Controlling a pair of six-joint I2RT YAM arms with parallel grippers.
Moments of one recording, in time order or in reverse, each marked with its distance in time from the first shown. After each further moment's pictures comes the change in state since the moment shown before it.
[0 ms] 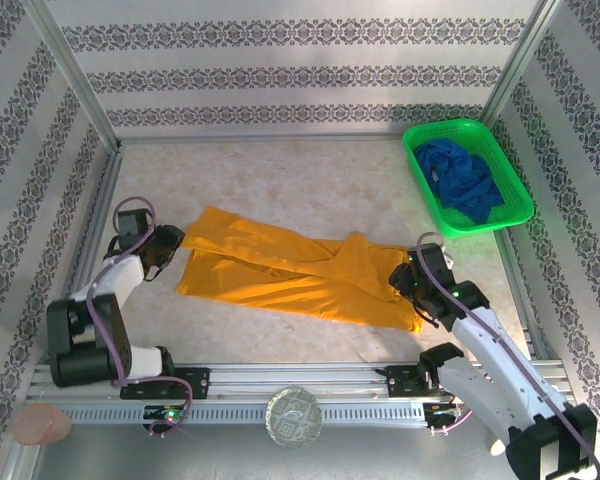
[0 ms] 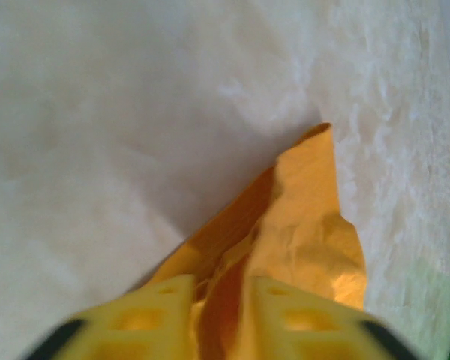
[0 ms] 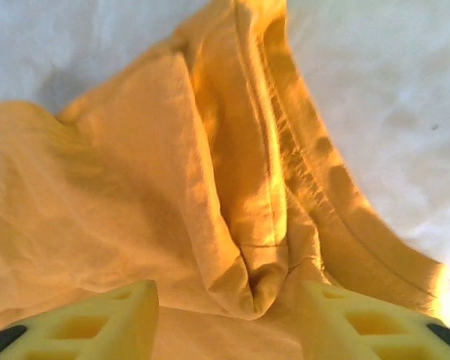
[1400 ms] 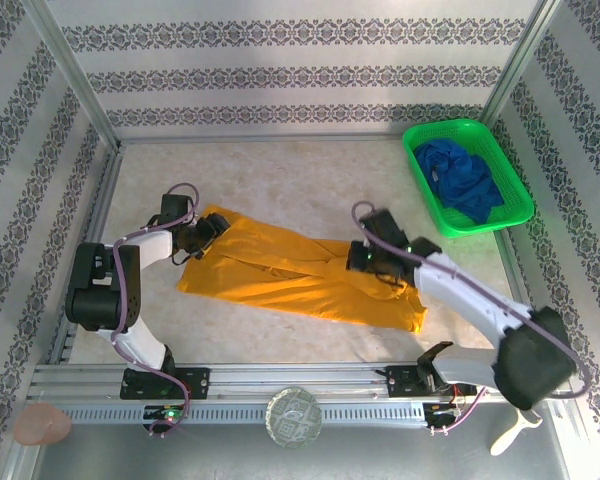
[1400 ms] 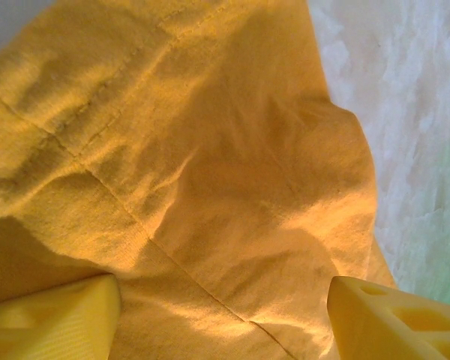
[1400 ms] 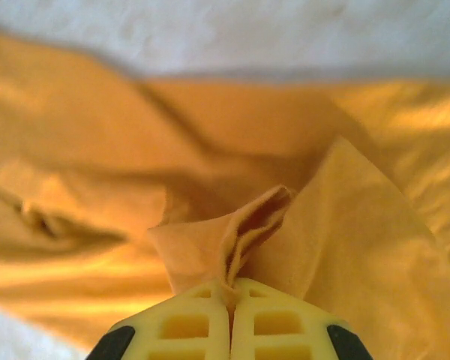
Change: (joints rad) left arm -0.231 0.372 0.193 0.061 0.116 0.080; right arm 0.282 0.428 0.220 0.211 -0.178 -0.238
